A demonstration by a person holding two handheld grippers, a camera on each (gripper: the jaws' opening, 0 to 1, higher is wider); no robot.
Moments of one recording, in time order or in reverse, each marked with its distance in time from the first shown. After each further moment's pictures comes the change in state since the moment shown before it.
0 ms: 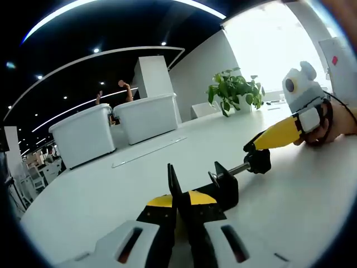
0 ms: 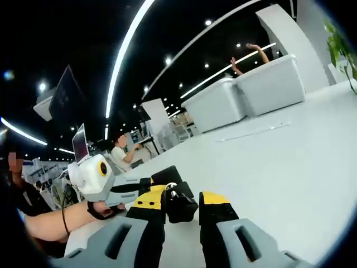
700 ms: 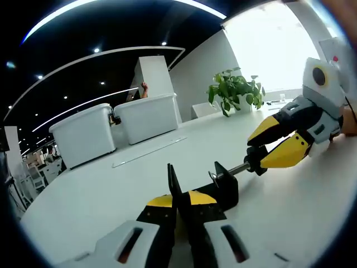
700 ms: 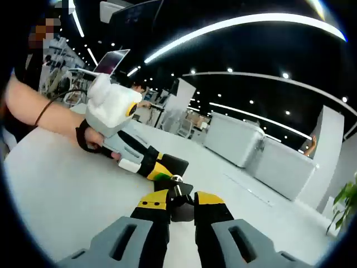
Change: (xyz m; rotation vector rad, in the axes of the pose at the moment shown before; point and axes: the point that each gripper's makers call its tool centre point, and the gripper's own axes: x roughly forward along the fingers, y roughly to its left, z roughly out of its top) left arm 0.000 0.001 0.000 -0.002 0.001 0.003; right arm 0.000 0.039 -0.008 -0.991 0.026 -0.030
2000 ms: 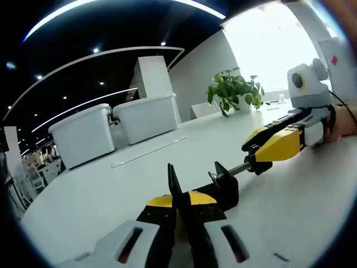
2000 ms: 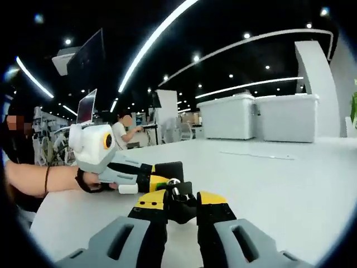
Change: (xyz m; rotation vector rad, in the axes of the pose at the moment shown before) left arm 0.000 -0.001 0.001 0.003 -0.001 -0.006; right arm 0.006 -0.021 -0.019 0.641 -0.032 0.033
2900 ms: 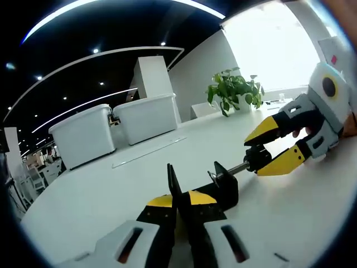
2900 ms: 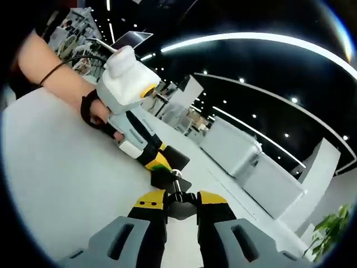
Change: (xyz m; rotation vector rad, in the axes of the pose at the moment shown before) left arm -0.009 -0.007 -0.002 0.005 -0.001 0.003; right arm -0.001 0.018 -0.002 -0.717 0.038 -0.064
